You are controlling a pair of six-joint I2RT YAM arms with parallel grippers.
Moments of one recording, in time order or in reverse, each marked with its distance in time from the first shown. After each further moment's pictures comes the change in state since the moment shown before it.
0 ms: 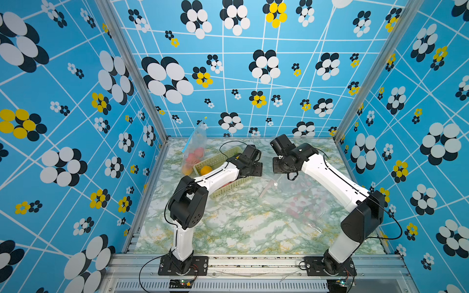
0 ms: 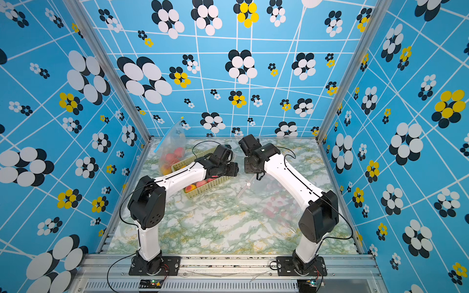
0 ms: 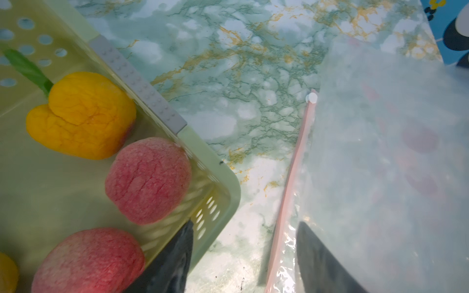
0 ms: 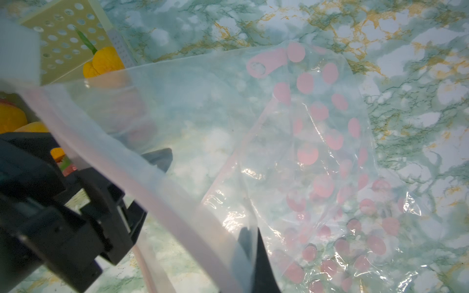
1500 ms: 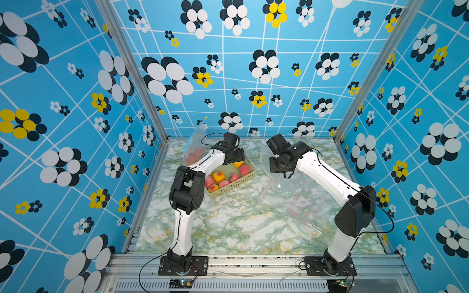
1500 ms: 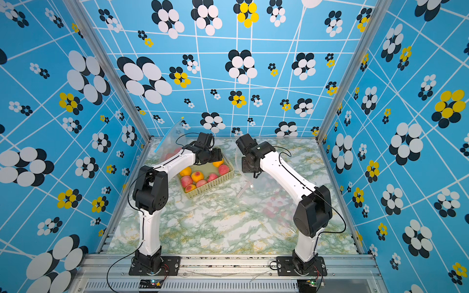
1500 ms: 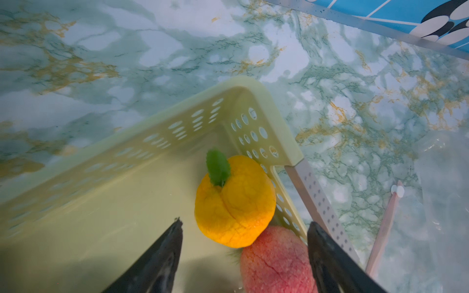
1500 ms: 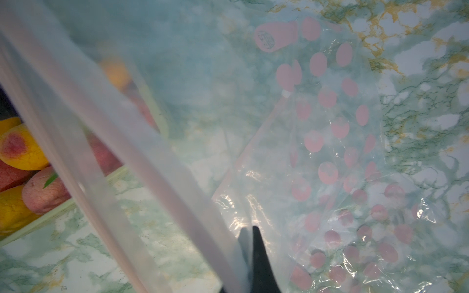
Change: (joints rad) left arm 0.267 0.209 0.224 -0.070 0.020 -0.011; right arm 0.000 0.076 0.048 0.000 -0.022 0.000
